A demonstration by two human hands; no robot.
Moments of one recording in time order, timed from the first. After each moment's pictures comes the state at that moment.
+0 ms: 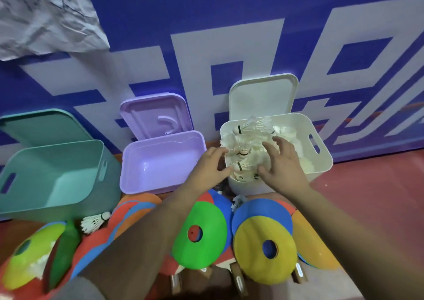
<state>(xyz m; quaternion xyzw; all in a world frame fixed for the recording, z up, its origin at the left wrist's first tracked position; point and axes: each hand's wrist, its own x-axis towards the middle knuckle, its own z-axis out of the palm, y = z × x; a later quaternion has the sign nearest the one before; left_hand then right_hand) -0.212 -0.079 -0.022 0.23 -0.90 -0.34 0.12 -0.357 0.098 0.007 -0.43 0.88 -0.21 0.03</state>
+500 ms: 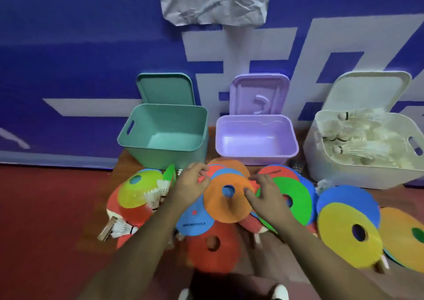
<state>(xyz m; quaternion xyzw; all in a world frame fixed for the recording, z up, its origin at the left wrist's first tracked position) 0.148 -0.144 -0.024 0.41 -0.82 -0.35 0.19 -0.031 0.013 -0.020 -0.48 0.79 -0.33 0.20</state>
